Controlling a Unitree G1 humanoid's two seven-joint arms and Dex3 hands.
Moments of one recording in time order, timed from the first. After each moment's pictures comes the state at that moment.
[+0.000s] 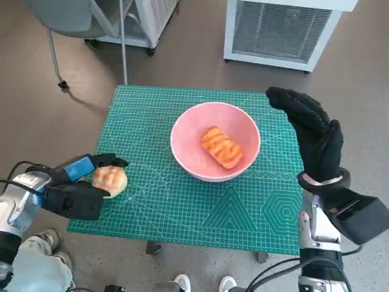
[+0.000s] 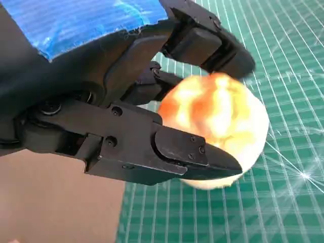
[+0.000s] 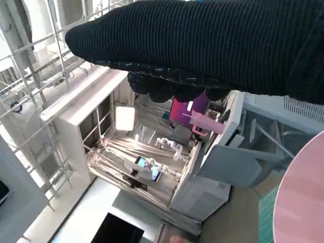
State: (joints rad) left arm -0.50 0.93 -0.35 0.63 0.70 -0.41 -0.33; right arm -0.50 -0.15 -0.12 0.32 0.27 -0.64 0.43
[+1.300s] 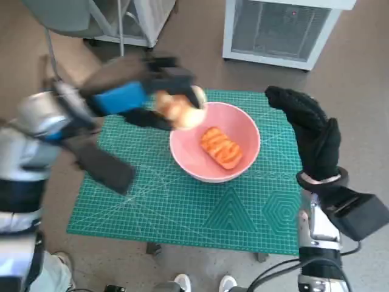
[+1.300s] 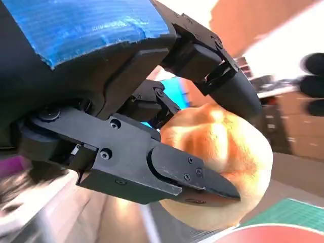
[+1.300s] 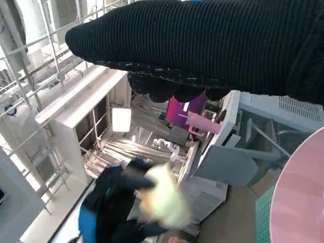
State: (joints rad) left arm -1.05 0.63 -0.31 0.38 0.80 -0.64 -0.13; right arm -0.51 -0.15 -0.12 0.35 0.27 -0.64 0.42
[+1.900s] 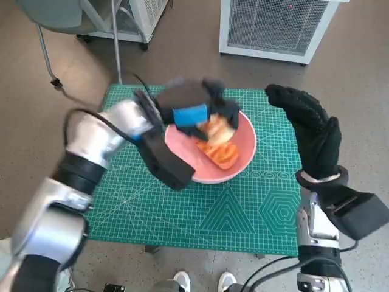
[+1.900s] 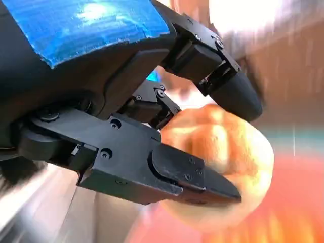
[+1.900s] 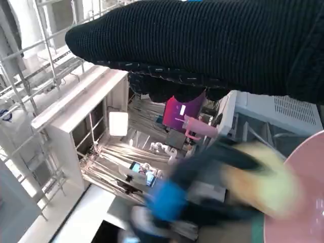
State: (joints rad) left arm -1.10 0.45 -0.63 0.74 1.09 -0.51 -0.05; right arm -0.51 -0.15 -0.12 0.34 0.27 -0.66 0.41
